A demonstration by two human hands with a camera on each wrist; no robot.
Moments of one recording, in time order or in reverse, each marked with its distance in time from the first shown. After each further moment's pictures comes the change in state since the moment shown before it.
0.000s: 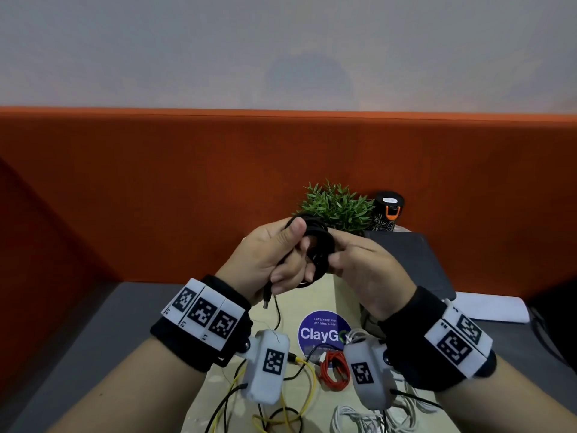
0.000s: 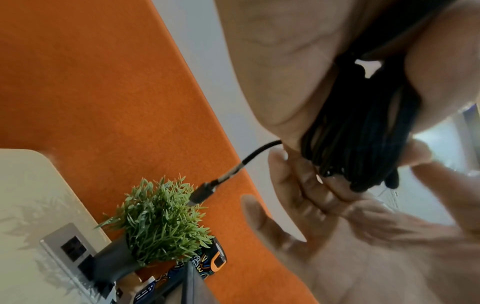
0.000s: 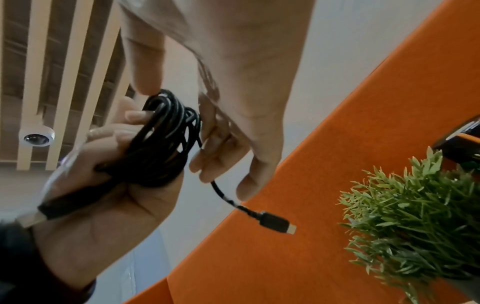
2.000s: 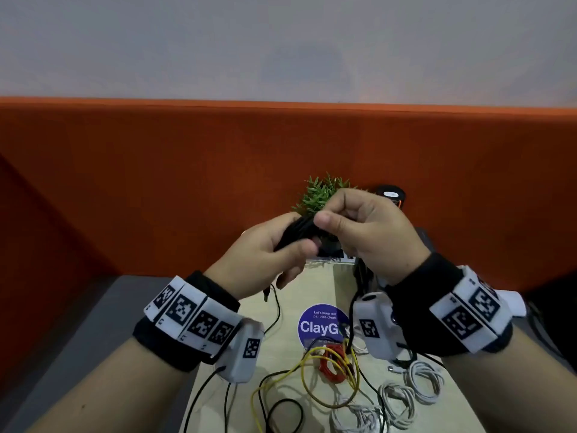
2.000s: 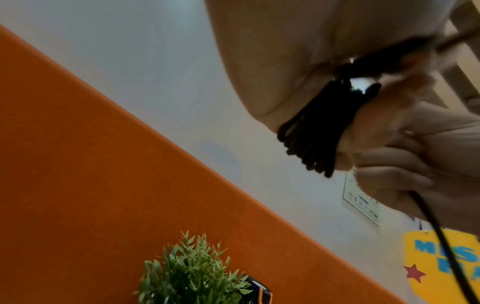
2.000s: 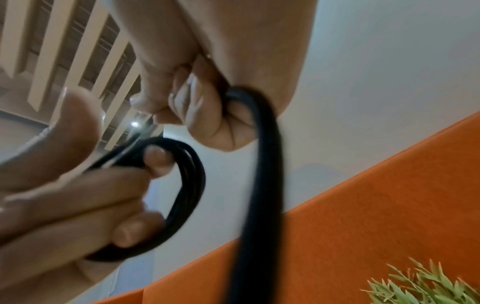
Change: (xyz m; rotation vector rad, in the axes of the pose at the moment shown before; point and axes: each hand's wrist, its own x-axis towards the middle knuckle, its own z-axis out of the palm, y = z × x) left_hand -0.007 0.009 -0.005 0.568 0.030 0.070; right_hand 0.011 -0.038 0.008 -0.372 0.147 -0.132
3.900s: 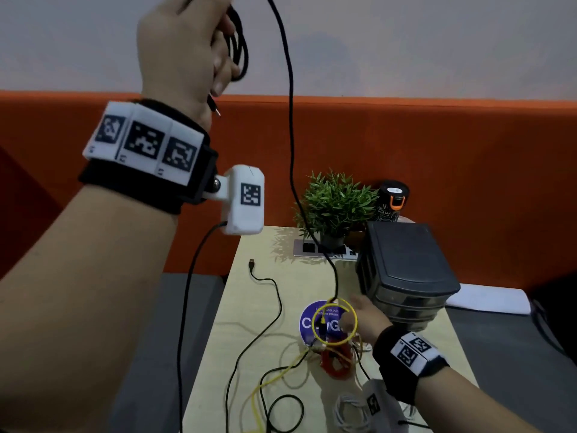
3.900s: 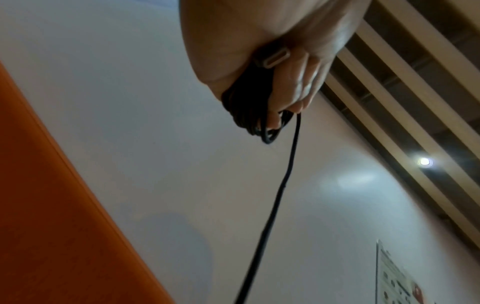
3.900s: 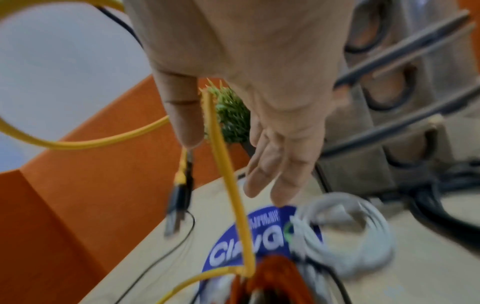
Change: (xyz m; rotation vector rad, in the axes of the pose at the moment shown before) left_hand 0.080 0.108 -0.081 -0.117 0.753 0.306; right_hand -0.058 0.195 -0.011 -0.274 0.078 0.979
